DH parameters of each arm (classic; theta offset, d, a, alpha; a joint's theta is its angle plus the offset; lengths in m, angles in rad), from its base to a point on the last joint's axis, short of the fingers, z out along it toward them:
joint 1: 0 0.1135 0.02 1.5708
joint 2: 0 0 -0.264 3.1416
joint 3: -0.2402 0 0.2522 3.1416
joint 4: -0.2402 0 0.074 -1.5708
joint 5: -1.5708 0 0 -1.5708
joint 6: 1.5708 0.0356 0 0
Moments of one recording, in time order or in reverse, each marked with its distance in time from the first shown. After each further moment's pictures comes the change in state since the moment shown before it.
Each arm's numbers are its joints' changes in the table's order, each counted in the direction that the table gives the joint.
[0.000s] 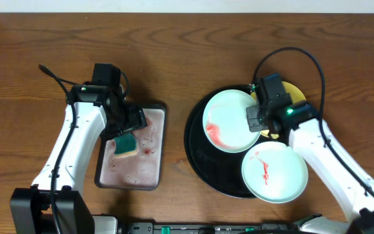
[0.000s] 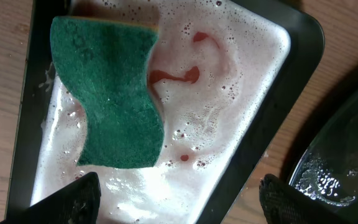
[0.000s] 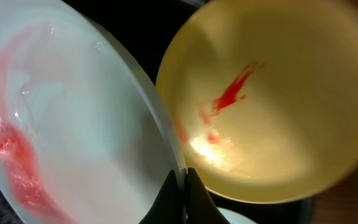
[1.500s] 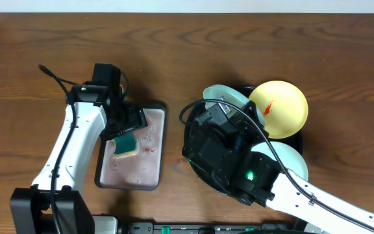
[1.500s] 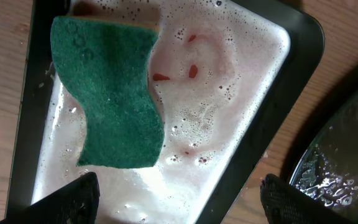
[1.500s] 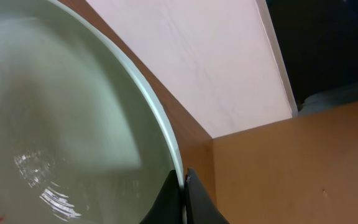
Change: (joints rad) left arm 0.000 0.000 0.000 0.000 0.000 0.000; right arm 0.657 0.133 -0.059 -0.030 -1.081 -0.268
